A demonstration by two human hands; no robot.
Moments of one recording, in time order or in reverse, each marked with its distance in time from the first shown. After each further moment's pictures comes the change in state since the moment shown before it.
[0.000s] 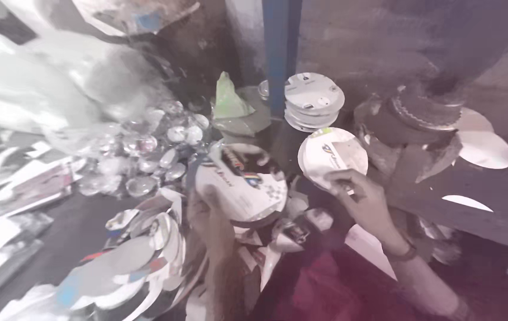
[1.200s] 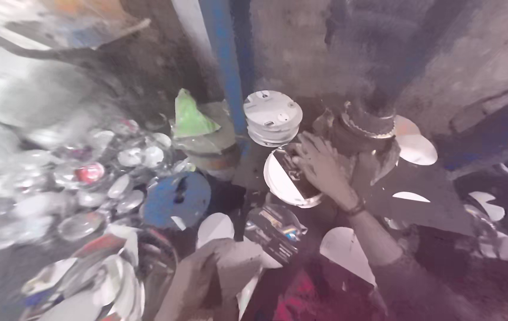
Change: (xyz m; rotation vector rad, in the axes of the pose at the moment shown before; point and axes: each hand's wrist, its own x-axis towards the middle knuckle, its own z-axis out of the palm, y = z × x) left_hand -0.016 -0.008 -0.047 0.458 -1.037 0.059; right_hand 0.074 0.027 -0.019 -0.668 -0.148 0.104
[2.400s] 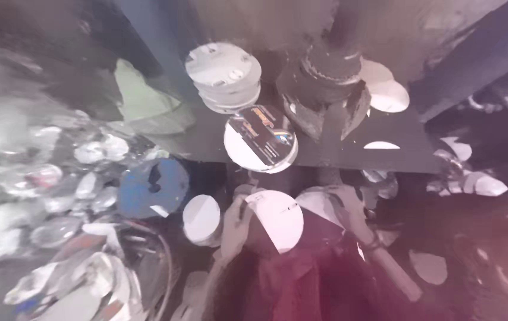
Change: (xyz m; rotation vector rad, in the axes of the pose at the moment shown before) left_hand 0.041 0.006 0.139 -0.481 0.065 0.035; right_hand -0.234 0.072 0.041 0.145 0.262 0.228
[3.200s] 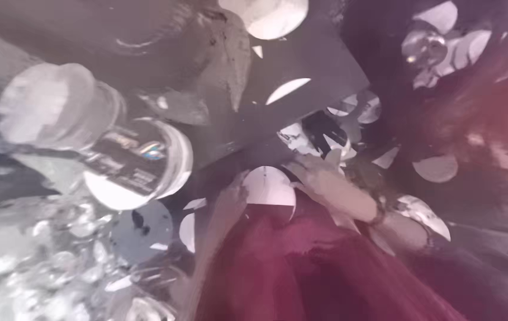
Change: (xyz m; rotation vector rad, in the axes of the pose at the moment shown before) left_hand 0.051 0.031 0.113 0.829 -0.775 -0.096; right_hand -0.029 0.011 -0.081 0.002 -0.350 0.116
